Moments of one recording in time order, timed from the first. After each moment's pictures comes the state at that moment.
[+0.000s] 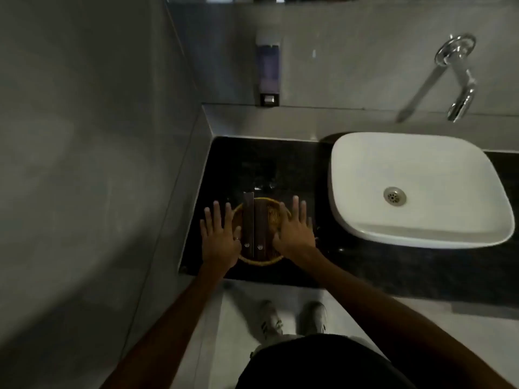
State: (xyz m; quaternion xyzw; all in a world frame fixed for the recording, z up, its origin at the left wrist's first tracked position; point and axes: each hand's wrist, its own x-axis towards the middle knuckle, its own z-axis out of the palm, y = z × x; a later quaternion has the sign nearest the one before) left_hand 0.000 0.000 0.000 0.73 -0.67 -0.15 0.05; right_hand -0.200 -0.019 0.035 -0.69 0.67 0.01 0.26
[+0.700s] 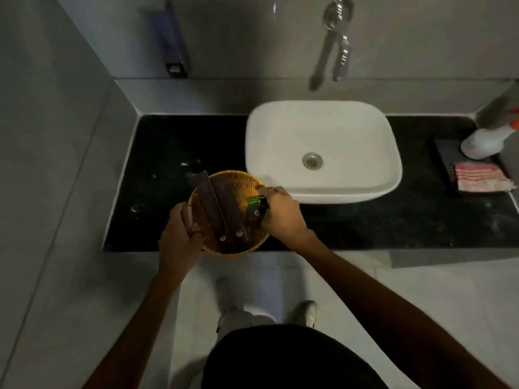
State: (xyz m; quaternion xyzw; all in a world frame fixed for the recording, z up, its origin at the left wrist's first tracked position) left_hand -0.144 0.099 0.078 0.74 -0.55 -0.30 0.25; right_hand -0.383 0.062 0.115 -0.66 0.68 -0.12 0.32
